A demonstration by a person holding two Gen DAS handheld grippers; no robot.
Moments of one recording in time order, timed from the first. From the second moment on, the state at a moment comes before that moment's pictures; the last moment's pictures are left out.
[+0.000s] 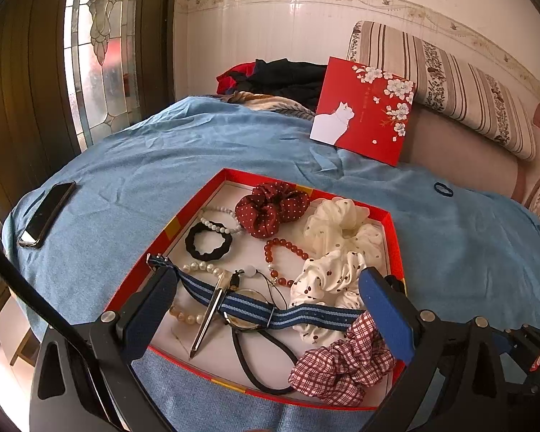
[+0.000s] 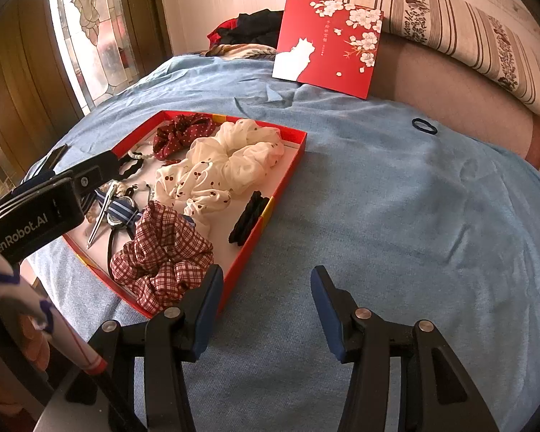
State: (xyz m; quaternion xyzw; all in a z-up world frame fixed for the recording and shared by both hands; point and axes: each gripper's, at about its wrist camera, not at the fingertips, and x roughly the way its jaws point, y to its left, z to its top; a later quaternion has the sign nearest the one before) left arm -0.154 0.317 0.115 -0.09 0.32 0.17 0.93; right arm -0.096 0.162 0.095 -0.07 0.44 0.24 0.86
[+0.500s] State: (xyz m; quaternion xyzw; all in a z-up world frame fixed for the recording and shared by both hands) left arm -0.155 0.322 0.114 -0.10 0.33 0.17 0.92; right arm -0.096 0.163 0.095 -0.07 0.44 0.24 0.86
